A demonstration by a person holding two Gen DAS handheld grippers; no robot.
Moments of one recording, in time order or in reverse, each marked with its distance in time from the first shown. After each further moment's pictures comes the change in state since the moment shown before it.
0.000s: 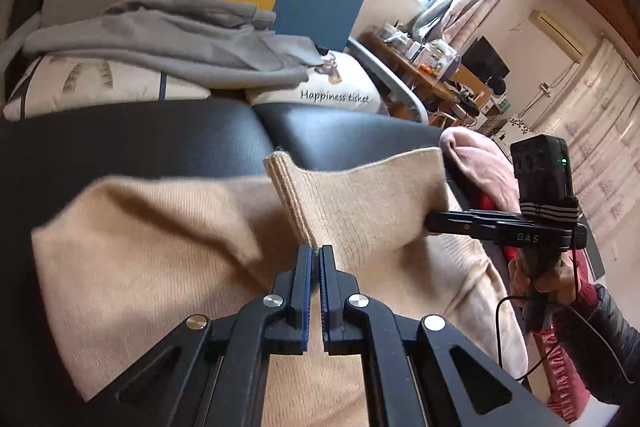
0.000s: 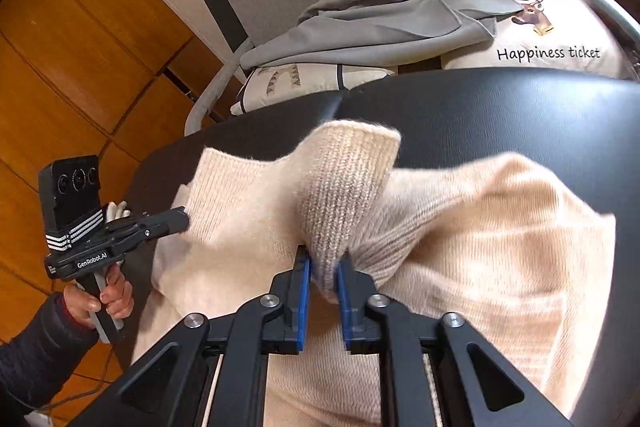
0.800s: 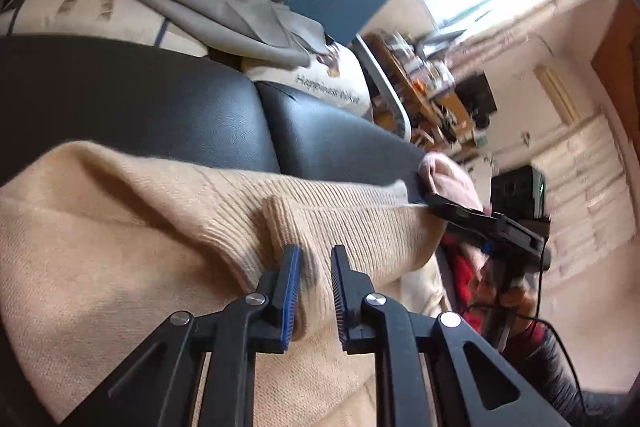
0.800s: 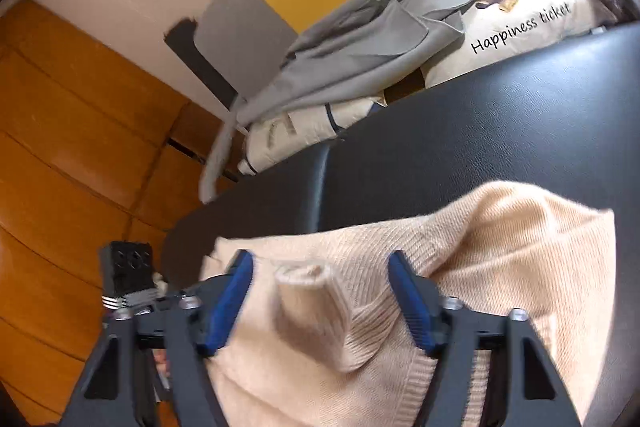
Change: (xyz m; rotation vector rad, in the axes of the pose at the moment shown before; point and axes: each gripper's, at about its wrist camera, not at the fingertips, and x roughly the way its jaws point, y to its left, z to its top) left arm 0.017 0.031 0.019 -0.198 0.051 -0.189; right arm -0.013 -0.022 0.028 0.209 -0.088 0.081
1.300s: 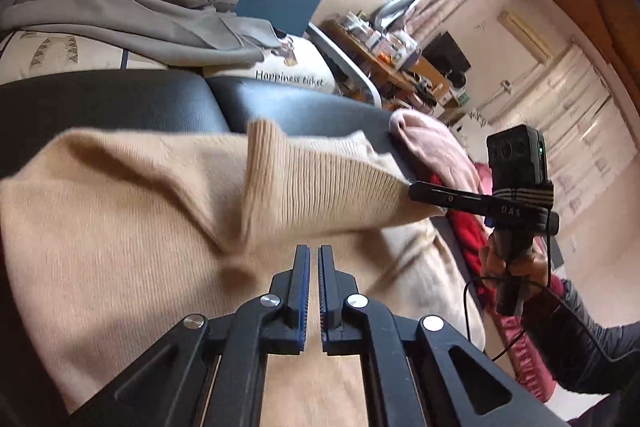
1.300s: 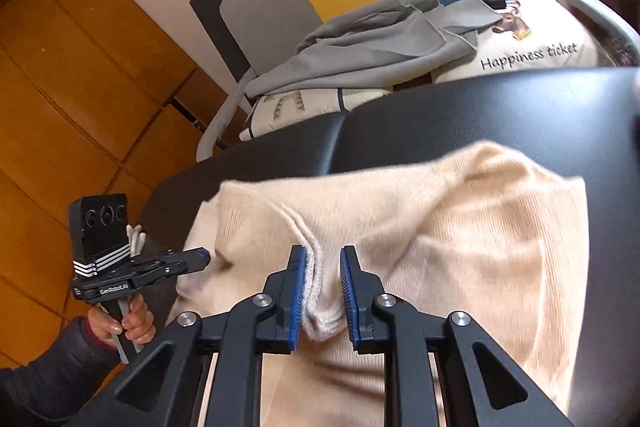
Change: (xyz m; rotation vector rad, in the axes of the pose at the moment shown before) left arm -0.020 -0.037 -0.055 0.198 0.016 0.018; right arm -0.032 0.022 -0.062 -0.144 -0.009 -0.049
